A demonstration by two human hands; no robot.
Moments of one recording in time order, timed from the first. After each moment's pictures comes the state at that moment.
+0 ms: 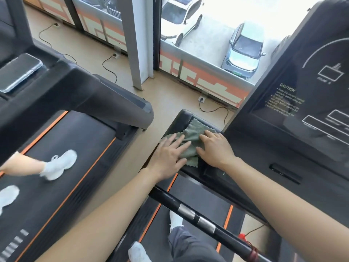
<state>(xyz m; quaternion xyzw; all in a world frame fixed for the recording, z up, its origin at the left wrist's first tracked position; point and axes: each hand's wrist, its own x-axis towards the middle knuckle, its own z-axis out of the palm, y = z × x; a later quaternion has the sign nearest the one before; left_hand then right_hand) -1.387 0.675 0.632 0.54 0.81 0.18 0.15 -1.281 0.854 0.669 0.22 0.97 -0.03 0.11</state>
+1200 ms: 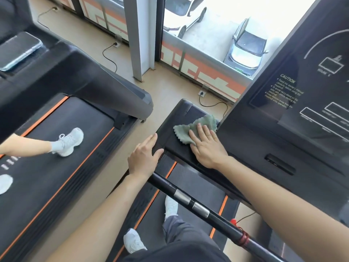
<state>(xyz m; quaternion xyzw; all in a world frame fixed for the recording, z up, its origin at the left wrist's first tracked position) -1.367 0.614 0.626 0.24 0.92 0.27 0.16 -1.258 0.830 0.654 0.18 0.96 -0.04 0.22</state>
